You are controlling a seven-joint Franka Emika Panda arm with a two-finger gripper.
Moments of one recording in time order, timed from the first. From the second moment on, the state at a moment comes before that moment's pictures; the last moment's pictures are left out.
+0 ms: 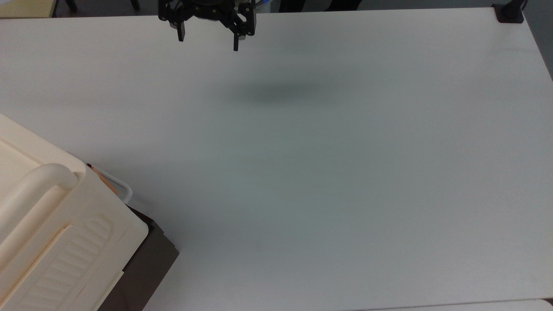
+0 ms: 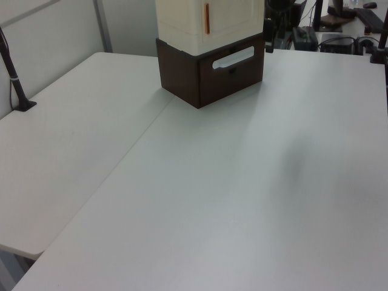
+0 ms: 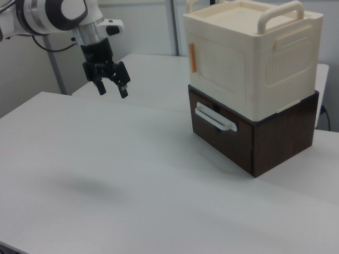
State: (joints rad) arm 0.03 0.11 0.02 -1.50 -0.12 1.65 0.14
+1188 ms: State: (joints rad) arm 0.03 0.12 0.02 -1.50 -0.12 1.65 0.14
